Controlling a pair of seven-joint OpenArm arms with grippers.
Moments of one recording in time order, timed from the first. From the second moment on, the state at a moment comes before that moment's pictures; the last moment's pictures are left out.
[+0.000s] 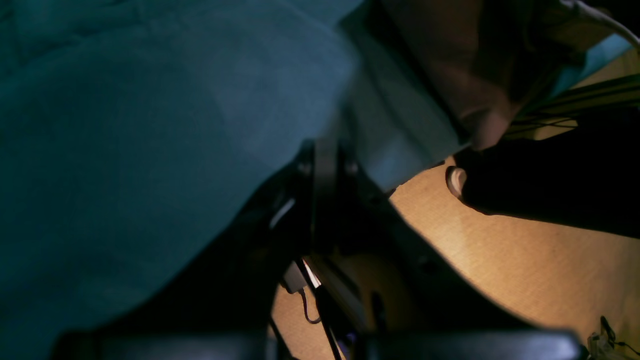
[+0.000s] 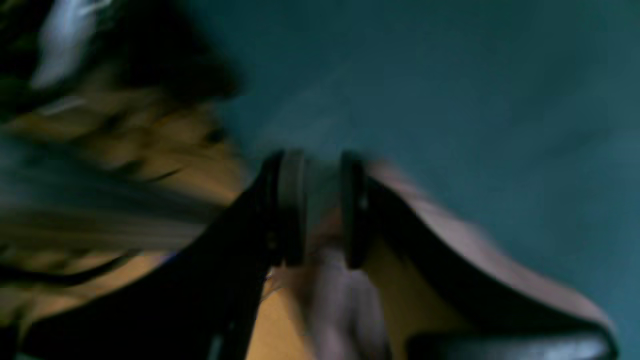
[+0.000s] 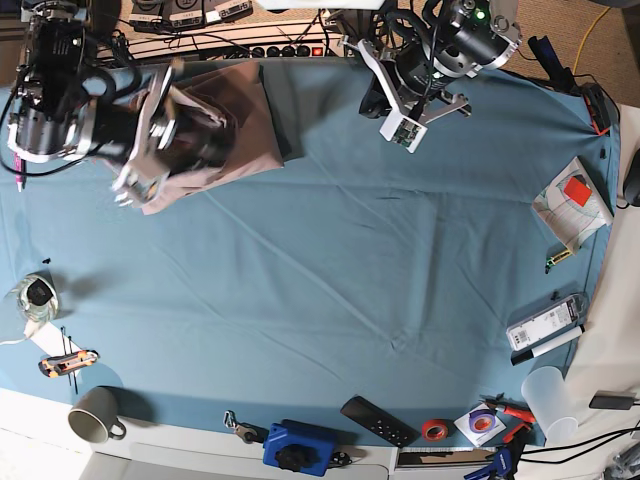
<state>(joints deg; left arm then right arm) 31.8 -2.1 13.0 132.4 -14.5 -13.5 62.9 -14.9 34.2 21.5 125.2 74.5 40.0 -80.3</state>
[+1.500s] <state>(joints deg) 31.8 -2.1 13.2 132.4 -26.6 -24.7 60.3 -15.2 32.5 4.0 103.9 68.2 40.0 -80.2</state>
